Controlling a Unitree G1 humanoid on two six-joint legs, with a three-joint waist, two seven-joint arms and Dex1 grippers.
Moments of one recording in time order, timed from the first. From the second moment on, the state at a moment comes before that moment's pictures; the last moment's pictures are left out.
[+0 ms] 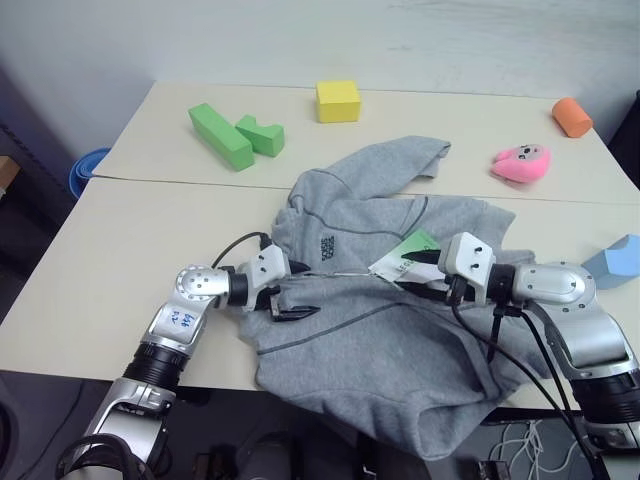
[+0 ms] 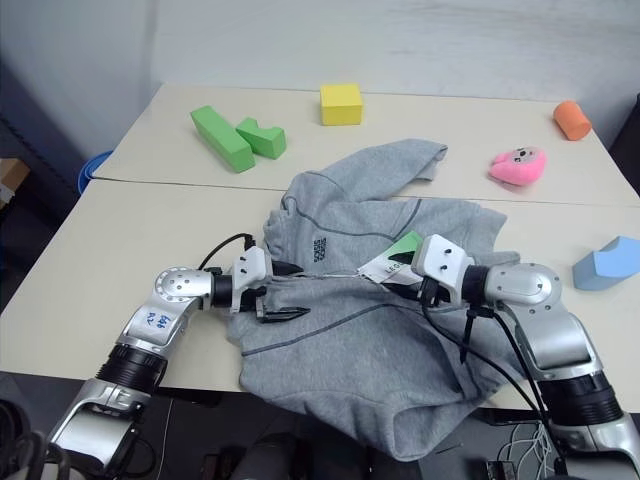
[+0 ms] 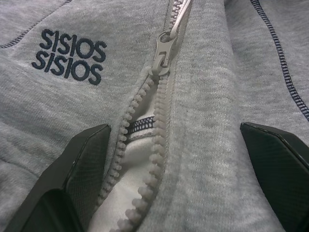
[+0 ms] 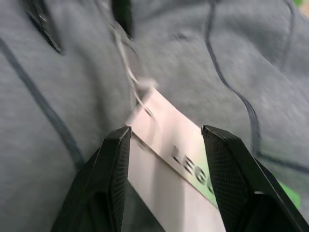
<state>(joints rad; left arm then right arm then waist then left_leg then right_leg) -0.53 0.48 -0.20 0.25 -0.12 0.10 -1.02 -0.36 -0.75 0.04 -0.20 0.21 0.22 1.04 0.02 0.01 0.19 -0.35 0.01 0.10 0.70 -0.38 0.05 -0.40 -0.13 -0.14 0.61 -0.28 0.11</state>
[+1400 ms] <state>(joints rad) -0.53 0.47 -0.19 0.25 -0.13 0.11 -1.02 -0.53 -0.68 0.19 0.09 -0.03 -0.05 0.99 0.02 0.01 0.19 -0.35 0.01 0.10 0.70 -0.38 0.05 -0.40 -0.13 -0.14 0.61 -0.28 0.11</state>
